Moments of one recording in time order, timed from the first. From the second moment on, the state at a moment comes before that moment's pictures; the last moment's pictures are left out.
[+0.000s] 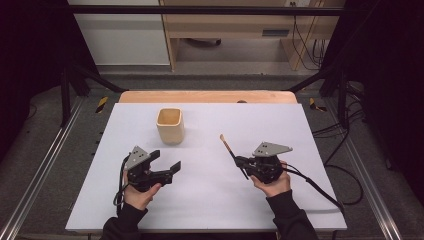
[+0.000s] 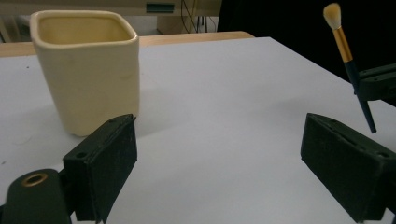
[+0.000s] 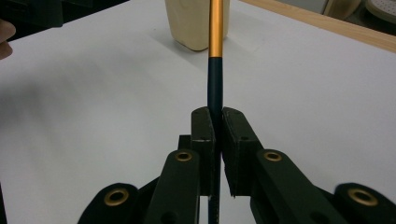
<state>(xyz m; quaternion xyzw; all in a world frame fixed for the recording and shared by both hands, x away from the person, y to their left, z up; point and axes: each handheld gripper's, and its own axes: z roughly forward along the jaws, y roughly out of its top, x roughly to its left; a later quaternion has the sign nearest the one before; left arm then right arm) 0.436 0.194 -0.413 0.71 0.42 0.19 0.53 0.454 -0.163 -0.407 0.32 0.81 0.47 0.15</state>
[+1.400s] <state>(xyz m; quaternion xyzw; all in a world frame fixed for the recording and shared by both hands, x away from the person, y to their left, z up) 0.444 0.138 -0.398 0.69 0.39 0.18 0.59 0.456 -0.158 -0.406 0.32 0.80 0.48 0.15</state>
